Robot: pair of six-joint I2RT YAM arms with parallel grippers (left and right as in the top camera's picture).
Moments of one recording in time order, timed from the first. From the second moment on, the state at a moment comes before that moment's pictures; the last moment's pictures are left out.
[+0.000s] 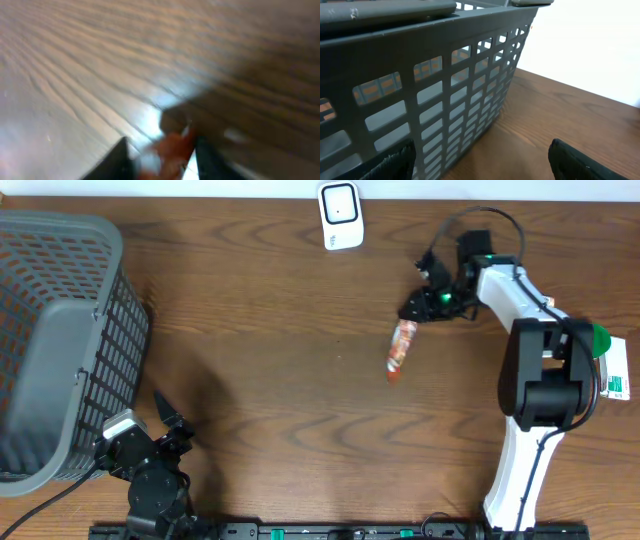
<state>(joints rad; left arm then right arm) -0.24 0.01 0.27 -0.45 -0.72 -0.25 0.01 2.27 1.65 -0.79 -0.59 -0.16</state>
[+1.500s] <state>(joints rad) -0.24 0.01 0.27 -0.45 -0.72 -0.25 0.08 2.09 1.42 -0.83 -0.64 -0.25</state>
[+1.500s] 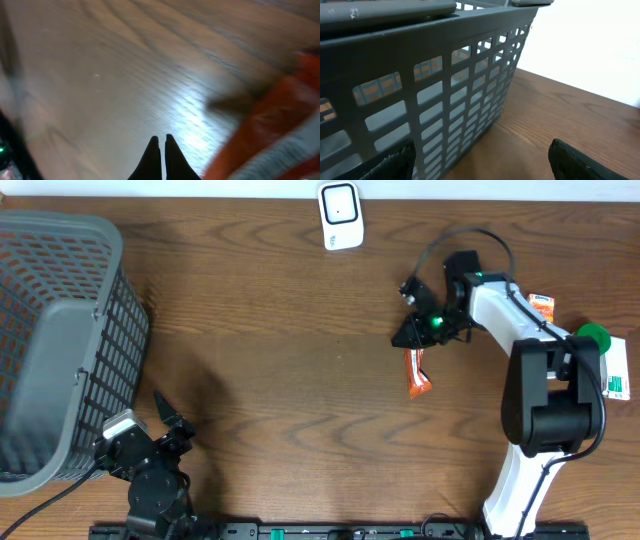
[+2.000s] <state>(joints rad) -0.24 0.01 0.27 -0.45 -0.72 -0.25 0.01 2.14 1.25 -0.61 -0.82 -0.24</state>
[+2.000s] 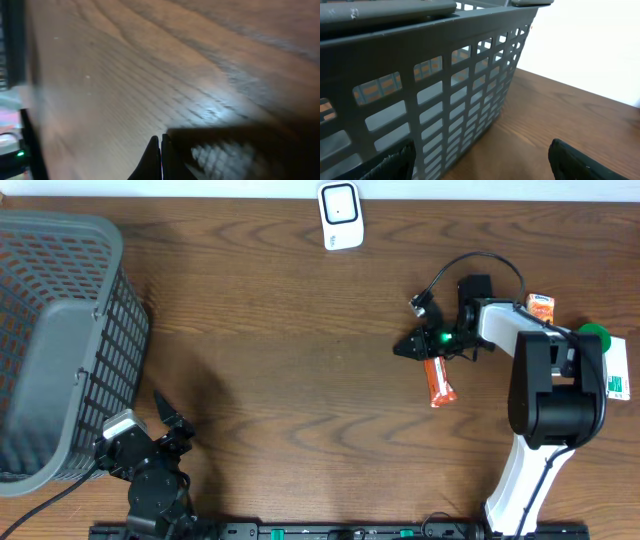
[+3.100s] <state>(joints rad) -0.24 0.01 0.27 -0.45 -0.72 -0.25 0.11 1.83 1.40 -1.00 -0.19 0.27</state>
